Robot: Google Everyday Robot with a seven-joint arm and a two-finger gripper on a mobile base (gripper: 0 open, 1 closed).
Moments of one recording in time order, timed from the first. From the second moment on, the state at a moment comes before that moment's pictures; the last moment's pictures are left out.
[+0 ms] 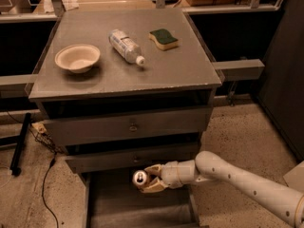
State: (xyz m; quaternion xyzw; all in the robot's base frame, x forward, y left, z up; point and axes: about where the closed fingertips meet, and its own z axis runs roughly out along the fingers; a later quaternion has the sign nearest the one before) arm 0.507 0.013 0.440 -0.55 0.64 0.38 0.38
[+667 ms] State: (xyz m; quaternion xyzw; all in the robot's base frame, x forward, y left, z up) arm 0.523 -0.009 0.494 -0.56 0.65 0.34 0.40
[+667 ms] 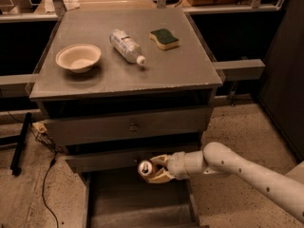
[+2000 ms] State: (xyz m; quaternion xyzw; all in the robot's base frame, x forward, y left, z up) arm 0.543 -0.065 0.597 -0.54 0.65 0.28 0.46
